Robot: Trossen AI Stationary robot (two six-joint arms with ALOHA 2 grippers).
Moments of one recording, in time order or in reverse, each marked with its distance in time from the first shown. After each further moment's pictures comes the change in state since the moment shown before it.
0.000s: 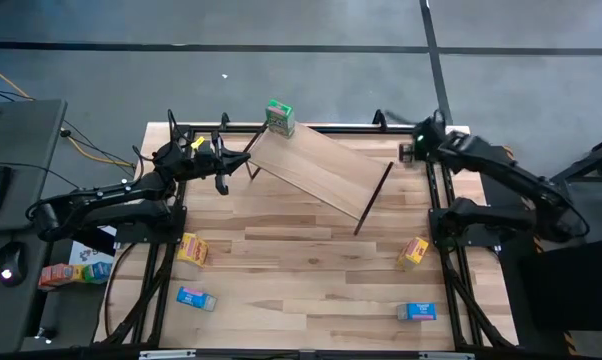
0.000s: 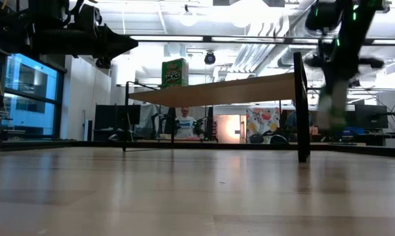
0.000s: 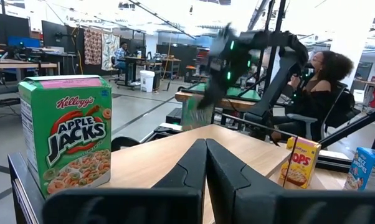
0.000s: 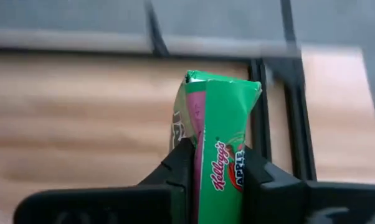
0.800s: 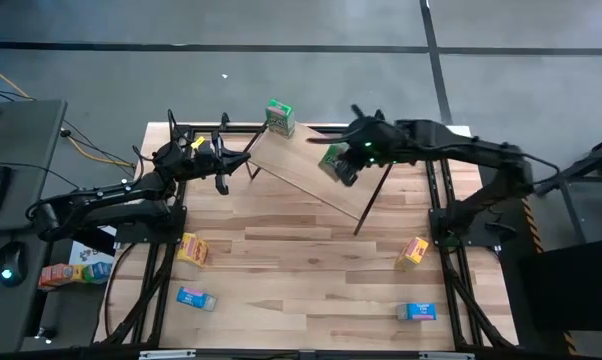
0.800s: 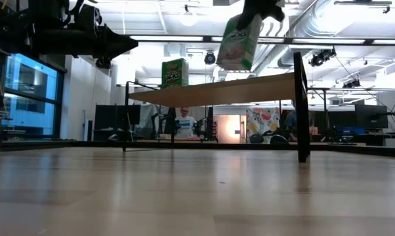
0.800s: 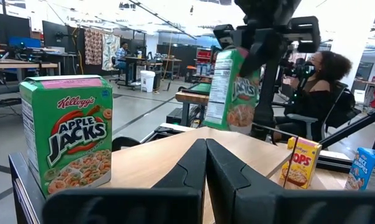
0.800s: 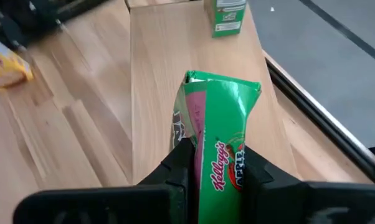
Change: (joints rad) left arm 0.000 0.000 0.000 0.000 -0.002 0.000; right arm 0.578 0.573 0.786 -0.068 -0.166 -0.281
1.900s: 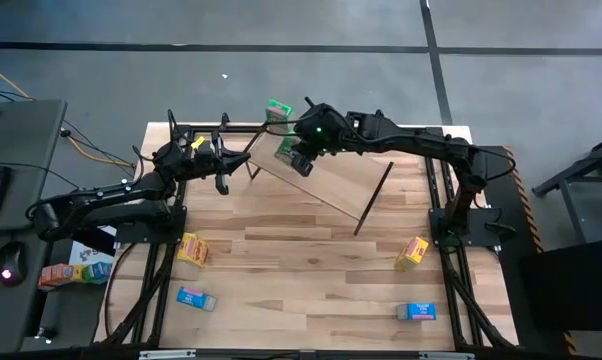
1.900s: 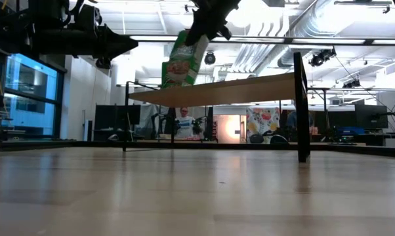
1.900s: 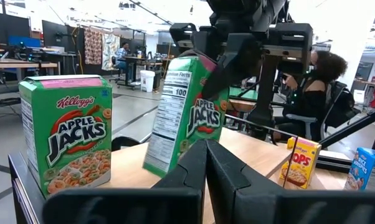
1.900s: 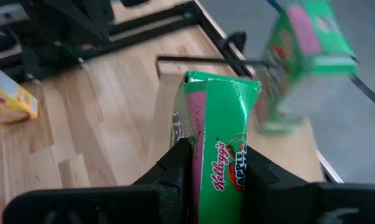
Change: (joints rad) left arm 0.000 0.000 0.000 -0.001 0.001 -0.001; right arm -0.076 0.335 0.190 0.320 -0.124 -0.250
